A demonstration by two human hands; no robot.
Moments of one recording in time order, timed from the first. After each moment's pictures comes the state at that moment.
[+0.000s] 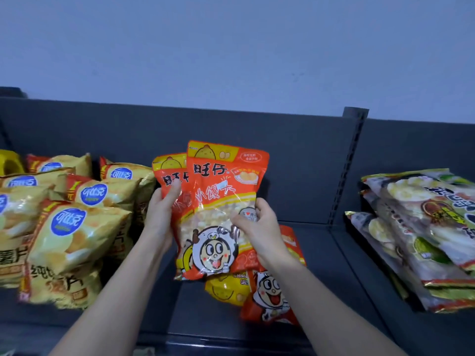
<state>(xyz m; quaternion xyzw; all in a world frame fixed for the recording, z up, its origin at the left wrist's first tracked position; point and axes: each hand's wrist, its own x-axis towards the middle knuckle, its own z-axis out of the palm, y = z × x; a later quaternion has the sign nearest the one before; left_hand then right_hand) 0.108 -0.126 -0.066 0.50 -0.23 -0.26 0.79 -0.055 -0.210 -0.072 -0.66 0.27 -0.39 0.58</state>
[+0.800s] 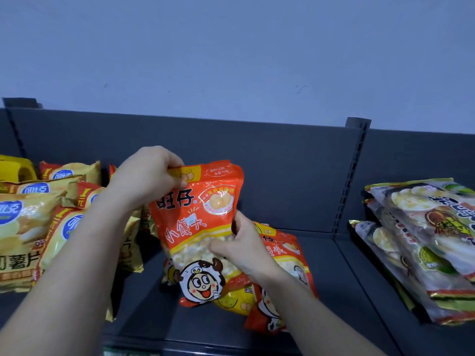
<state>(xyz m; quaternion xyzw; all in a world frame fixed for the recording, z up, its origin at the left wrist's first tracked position) 0.111 -0.078 0.053 0.82 -0.49 0.06 0.30 -0.043 -0.179 -0.067 -0.73 0.17 -0.28 0.61</state>
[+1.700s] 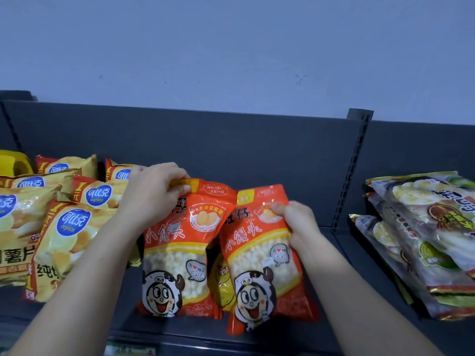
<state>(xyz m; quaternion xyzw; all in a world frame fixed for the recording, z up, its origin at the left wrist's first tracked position) 0.117 -0.094 0.000 0.76 -0.53 0.18 0.31 -0.078 -0.274 -0.059 -0.49 0.42 -0.39 0.65</state>
